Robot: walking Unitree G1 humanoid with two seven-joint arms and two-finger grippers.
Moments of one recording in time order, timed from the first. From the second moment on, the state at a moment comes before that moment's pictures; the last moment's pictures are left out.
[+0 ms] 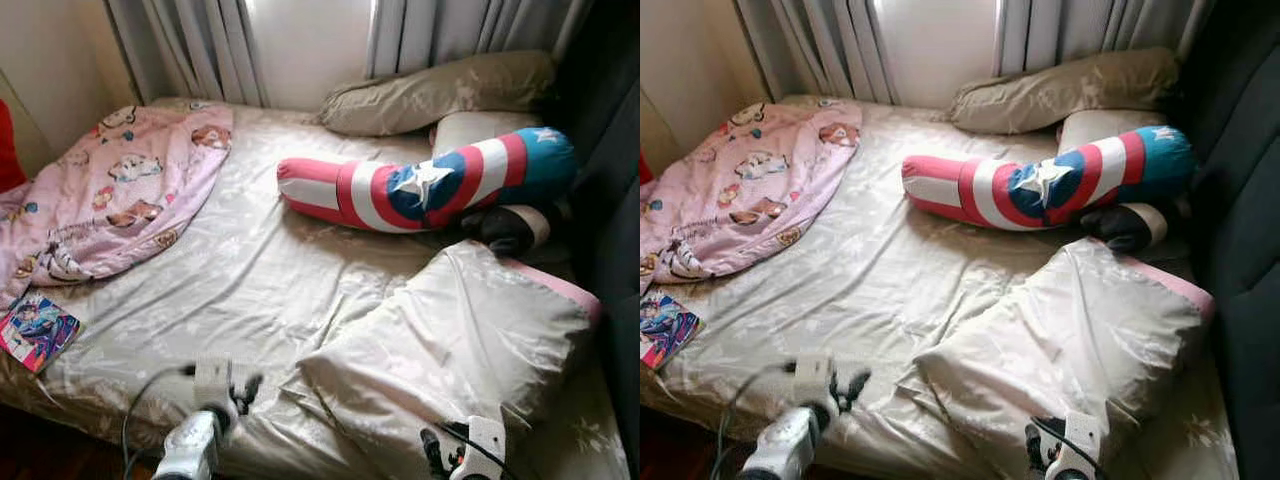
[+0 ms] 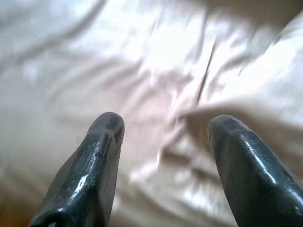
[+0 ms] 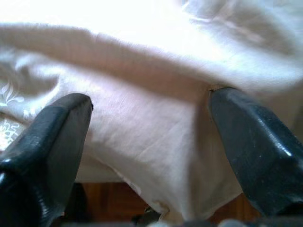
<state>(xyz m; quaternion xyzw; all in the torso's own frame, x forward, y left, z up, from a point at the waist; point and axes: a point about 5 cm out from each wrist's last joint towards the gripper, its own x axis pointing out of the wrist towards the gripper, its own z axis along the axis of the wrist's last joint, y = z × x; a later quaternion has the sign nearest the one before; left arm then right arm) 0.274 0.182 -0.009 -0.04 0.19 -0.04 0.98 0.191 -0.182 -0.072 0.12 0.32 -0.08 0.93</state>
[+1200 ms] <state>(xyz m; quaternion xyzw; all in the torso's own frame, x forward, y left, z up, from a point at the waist) 0.270 0.182 0.034 -0.01 0.03 -0.08 1.00 0.247 -0.197 -0.007 0.08 0.10 -0.07 0.99</state>
